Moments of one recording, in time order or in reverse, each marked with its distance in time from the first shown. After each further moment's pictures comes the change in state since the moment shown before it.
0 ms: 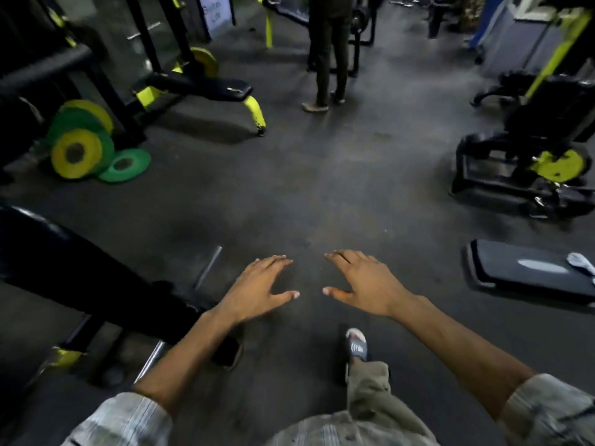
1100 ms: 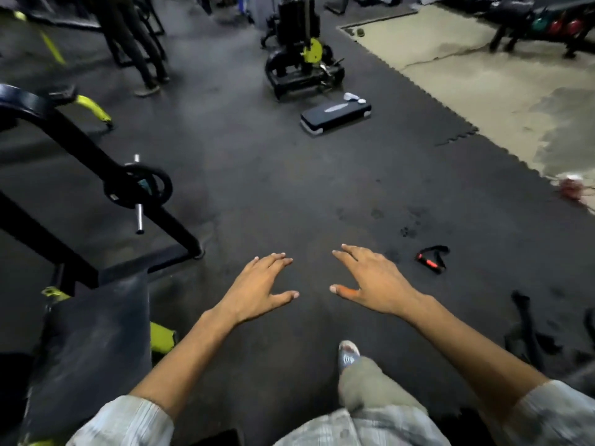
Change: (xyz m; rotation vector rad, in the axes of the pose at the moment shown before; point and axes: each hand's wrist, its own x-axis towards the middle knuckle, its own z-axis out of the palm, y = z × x) left_hand -0.851 0.071 0.171 0.180 -0.273 0.677; right_hand -0.764 -0.664 0.319 0.120 0.152 0.711
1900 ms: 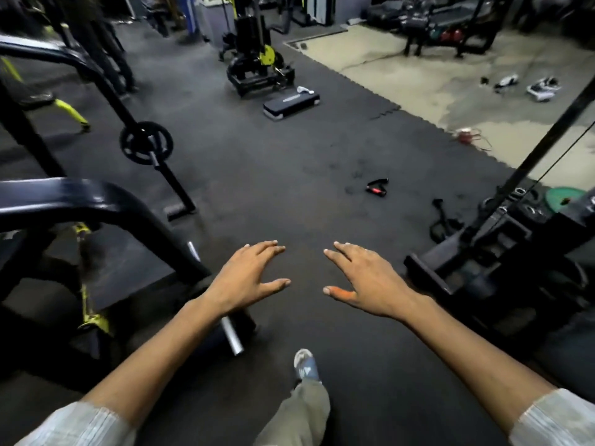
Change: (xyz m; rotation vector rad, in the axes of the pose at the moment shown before) left_hand -0.587 0.153 0.080 0.025 0.087 0.215; right_hand -0.550 -0.357 0.148 -0.038 0.095 0.111
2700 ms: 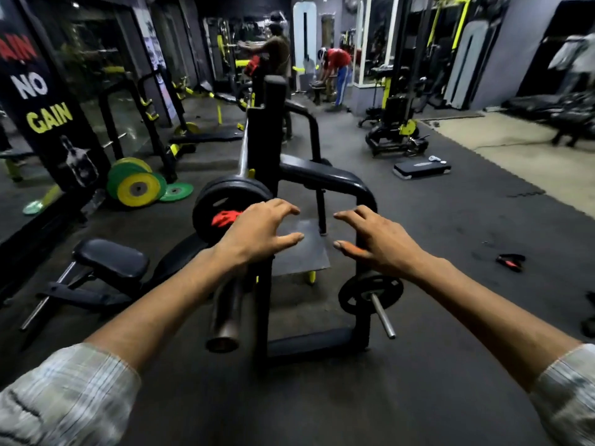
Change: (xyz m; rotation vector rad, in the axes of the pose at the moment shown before) left_hand -0.477 -0.123 -0.256 0.201 0.394 -0.249; right_hand -0.031 -0.504 -0.083 0.090 0.341 -0.494
